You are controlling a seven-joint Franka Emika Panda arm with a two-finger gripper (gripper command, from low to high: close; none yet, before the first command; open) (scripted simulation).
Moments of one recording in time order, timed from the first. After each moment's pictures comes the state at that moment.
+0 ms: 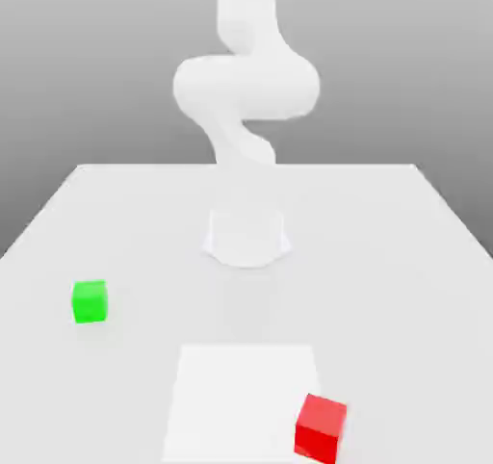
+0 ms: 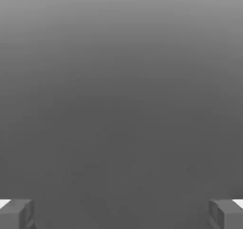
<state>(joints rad) -0.03 -0.71 0.04 -2.31 -0.02 2.33 0.86</state>
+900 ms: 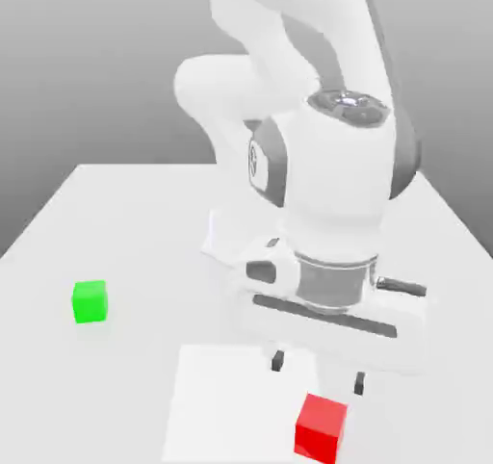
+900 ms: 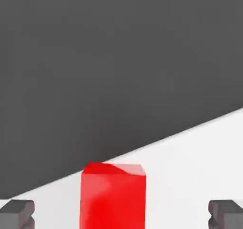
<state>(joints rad) -0.09 0.25 0.25 -2.45 -0.16 2.70 1.47</state>
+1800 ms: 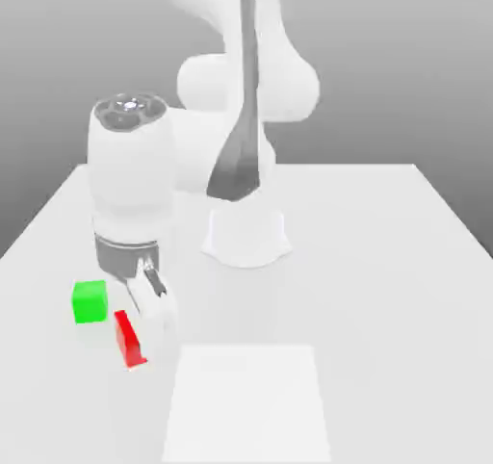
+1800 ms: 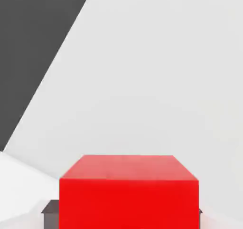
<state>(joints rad) -0.45 -0.03 -0.05 -2.71 -0.19 2.67 1.82</state>
